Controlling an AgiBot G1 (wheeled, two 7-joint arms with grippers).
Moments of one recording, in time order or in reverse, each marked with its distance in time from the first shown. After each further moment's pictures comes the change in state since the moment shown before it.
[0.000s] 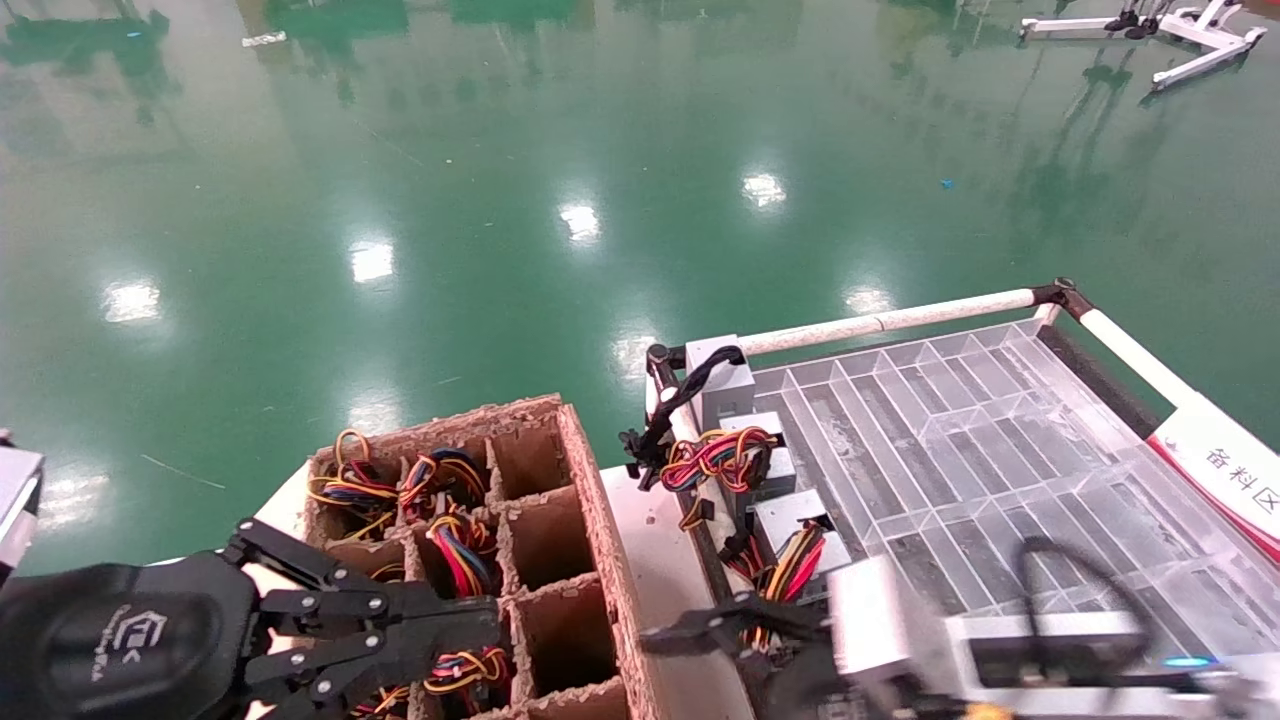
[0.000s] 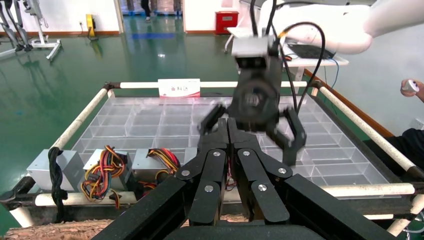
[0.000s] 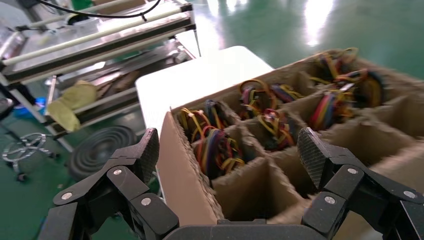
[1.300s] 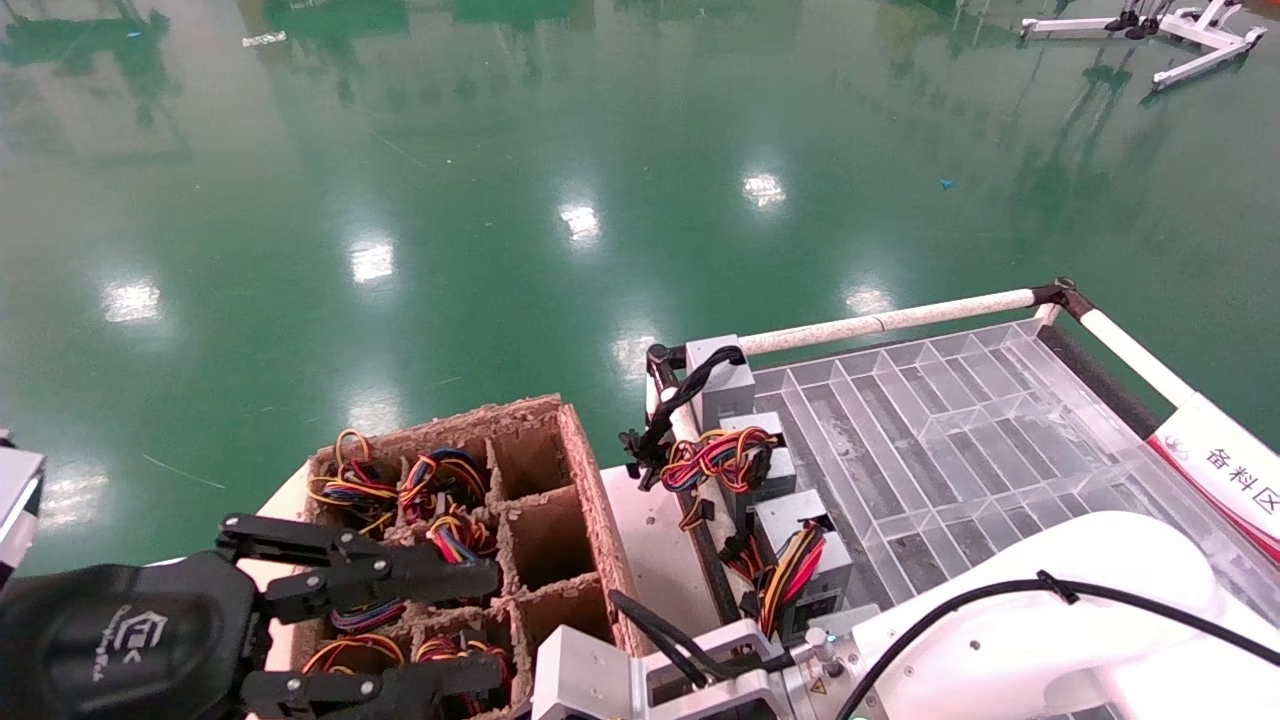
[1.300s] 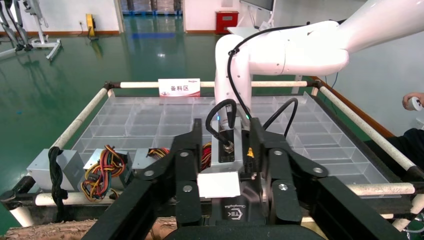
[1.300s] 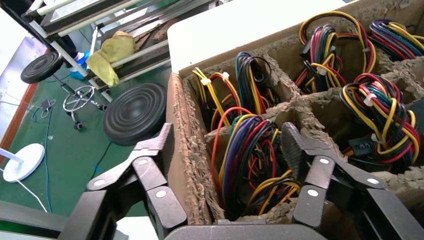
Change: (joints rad) left arm 0.000 -0.001 0.002 0.000 -0.001 -0.001 0.001; right arm 0.191 -0.403 -0.240 -0.367 -0.288 -0.030 -0.034
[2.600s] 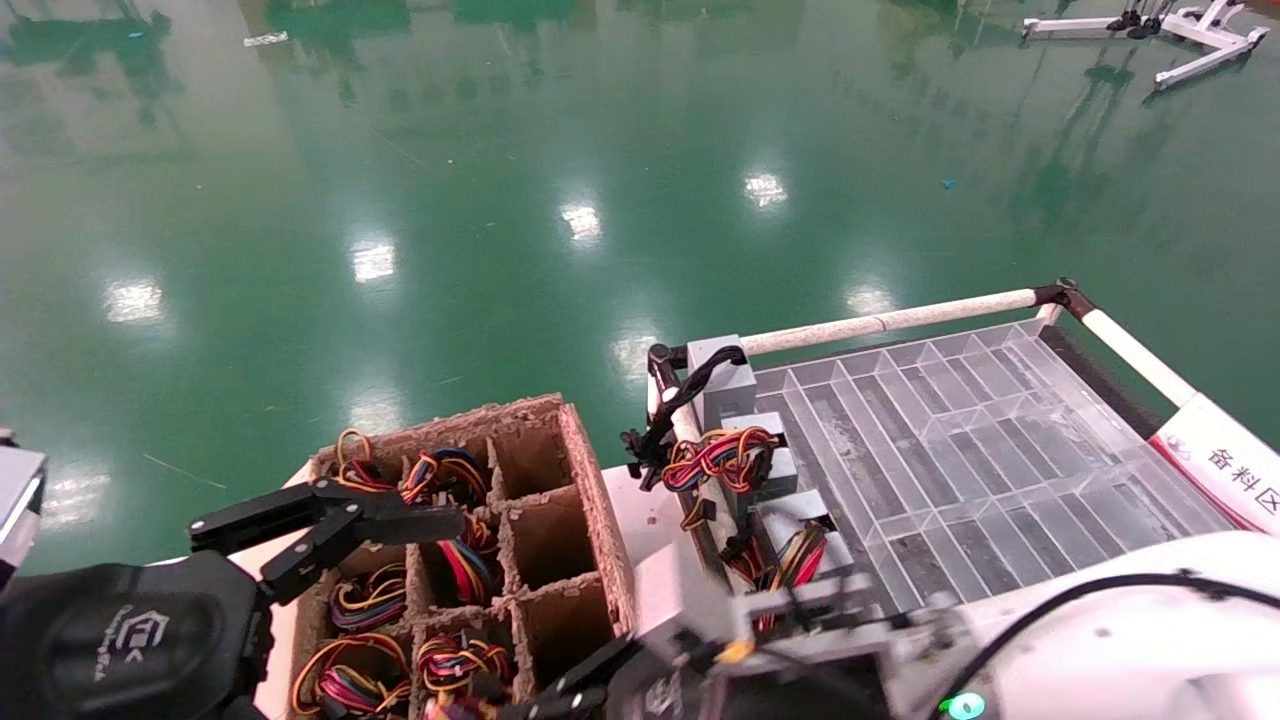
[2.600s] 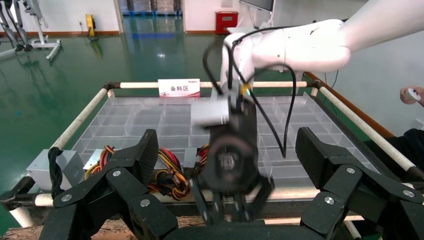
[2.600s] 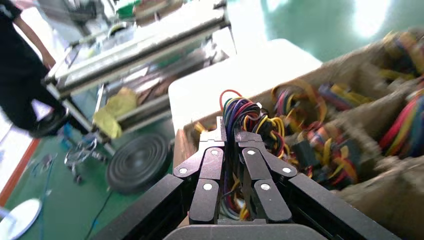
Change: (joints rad) left arm 0.000 -0.001 0.002 0.000 -0.001 -0.001 0.001; right arm -0.037 0.087 0.122 -0.062 0.220 -0.079 -0.074
